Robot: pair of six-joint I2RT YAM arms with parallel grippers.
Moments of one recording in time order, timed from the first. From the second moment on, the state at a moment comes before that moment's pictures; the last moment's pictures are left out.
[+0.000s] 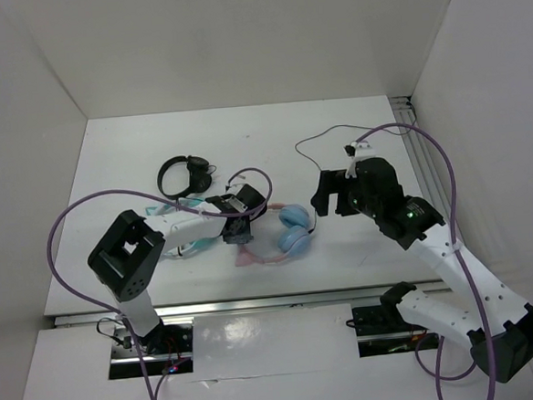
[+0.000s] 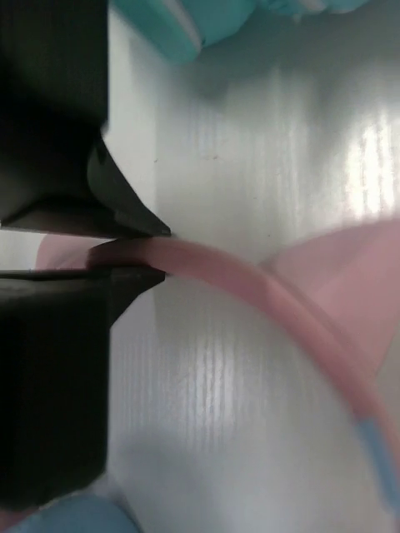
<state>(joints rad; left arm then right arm) -0.75 1.75 1.06 -0.55 -0.26 -0.74 0.49 0.91 0.92 -0.58 0.04 0.40</state>
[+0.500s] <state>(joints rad) -0.81 1.52 1.16 -0.78 -0.42 -0.71 0.50 0.73 0.83 -0.45 -0.02 0.38</state>
